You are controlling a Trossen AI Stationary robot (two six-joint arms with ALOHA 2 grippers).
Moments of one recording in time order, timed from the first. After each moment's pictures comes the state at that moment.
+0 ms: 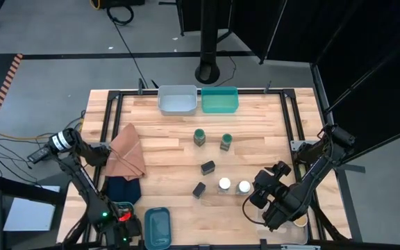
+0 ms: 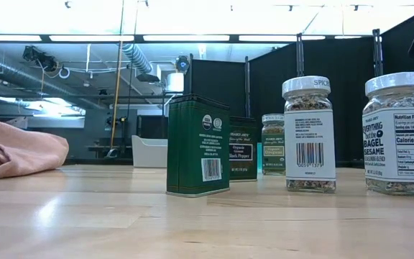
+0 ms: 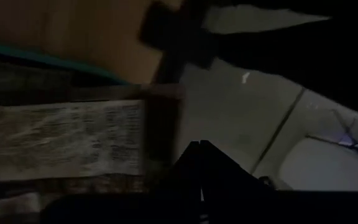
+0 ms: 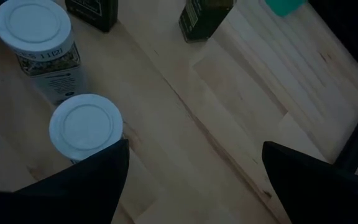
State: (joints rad) left arm -1.06 1.66 1.04 -0.40 0.22 -1.54; right arm 0.83 1.70 1.34 -1.50 0.59 1.57
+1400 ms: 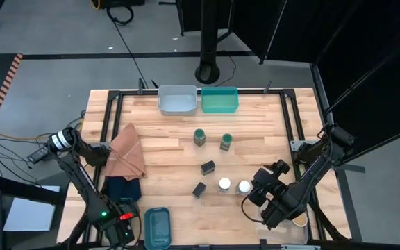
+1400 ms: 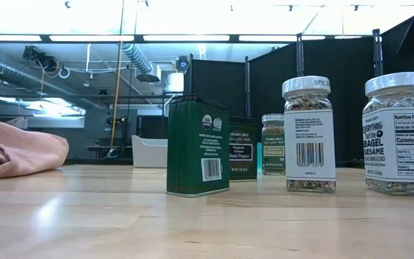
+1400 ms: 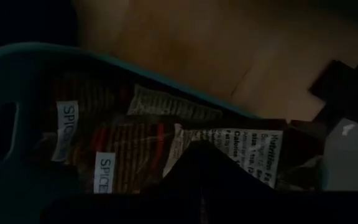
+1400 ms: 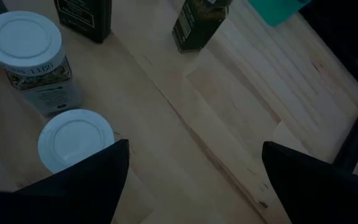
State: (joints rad) left arm -1.06 1.65 1.06 -0.84 0.07 -1.56; right arm 0.82 1.70 1.34 -1.51 0.63 1.57
